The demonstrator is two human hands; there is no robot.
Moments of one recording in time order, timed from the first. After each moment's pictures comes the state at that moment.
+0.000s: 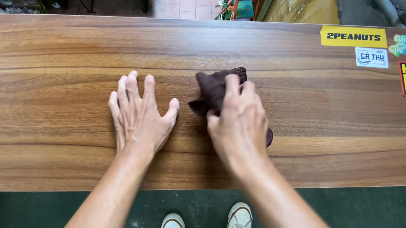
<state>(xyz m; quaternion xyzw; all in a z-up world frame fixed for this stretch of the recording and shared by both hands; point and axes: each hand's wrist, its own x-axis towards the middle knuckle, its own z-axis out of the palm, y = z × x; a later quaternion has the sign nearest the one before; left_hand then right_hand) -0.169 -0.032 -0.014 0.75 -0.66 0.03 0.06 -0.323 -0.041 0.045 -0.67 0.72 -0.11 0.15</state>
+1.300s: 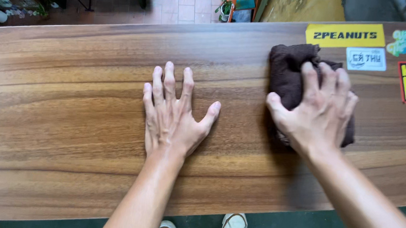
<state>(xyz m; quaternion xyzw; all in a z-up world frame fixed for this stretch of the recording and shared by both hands) -0.265 -0.071 -0.030 0.69 -0.72 0.01 0.07 -0.477 -0.086 -0.019 -0.70 0.71 -0.12 -0.03</state>
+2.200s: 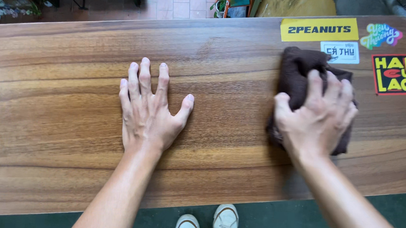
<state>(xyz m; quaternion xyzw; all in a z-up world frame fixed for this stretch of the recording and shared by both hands) -0.273 -0.067 -0.029 0.69 -0.72 0.05 0.06 -0.512 -0.063 -0.026 -0.65 0.74 -0.15 -0.09</state>
